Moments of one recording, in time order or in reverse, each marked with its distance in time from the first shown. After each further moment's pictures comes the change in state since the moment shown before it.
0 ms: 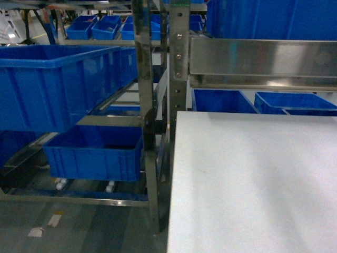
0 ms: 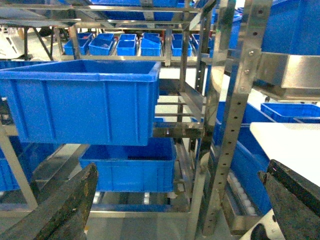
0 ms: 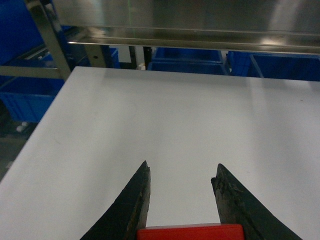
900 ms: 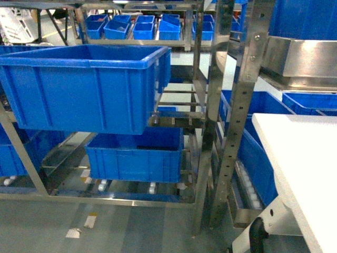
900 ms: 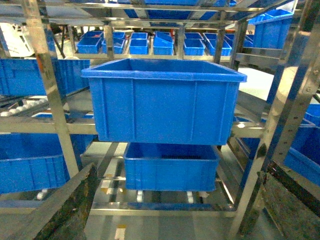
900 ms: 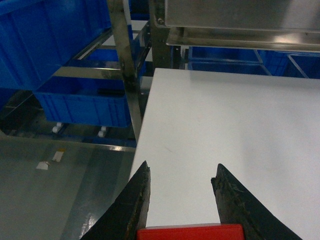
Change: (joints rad) left arm 0.000 0.000 0.000 -0.003 0.000 0.000; right arm 0.000 0.001 0.000 -0.001 0.000 0.000
